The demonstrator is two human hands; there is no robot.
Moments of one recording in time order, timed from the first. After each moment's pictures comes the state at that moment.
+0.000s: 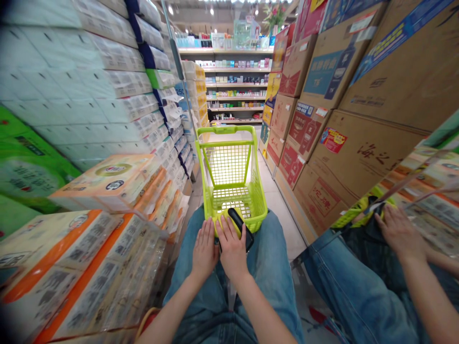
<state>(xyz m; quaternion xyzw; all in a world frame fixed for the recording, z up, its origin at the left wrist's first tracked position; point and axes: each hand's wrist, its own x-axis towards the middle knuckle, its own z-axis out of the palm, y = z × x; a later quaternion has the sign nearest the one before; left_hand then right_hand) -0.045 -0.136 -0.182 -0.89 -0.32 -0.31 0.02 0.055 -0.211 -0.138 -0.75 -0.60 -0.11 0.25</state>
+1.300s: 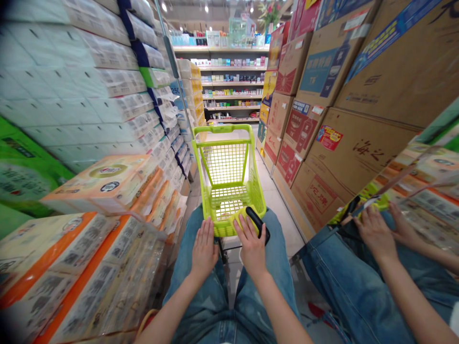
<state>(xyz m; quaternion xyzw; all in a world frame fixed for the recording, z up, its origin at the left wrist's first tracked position) -0.044 -0.135 -0.187 -0.90 -0.32 -0.31 0.01 0.106 -0.245 -0.154 -0.78 -0.57 -0.14 0.23</state>
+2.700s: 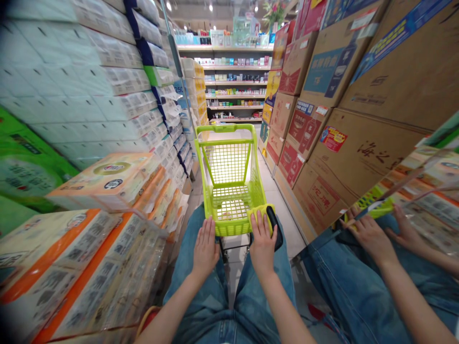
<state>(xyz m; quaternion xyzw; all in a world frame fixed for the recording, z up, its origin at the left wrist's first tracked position) -0.043 -0.137 -0.185 -0.89 -0.32 -0.31 0.01 0.124 -0.251 -0.151 -0.83 -0.48 -0.17 0.23</state>
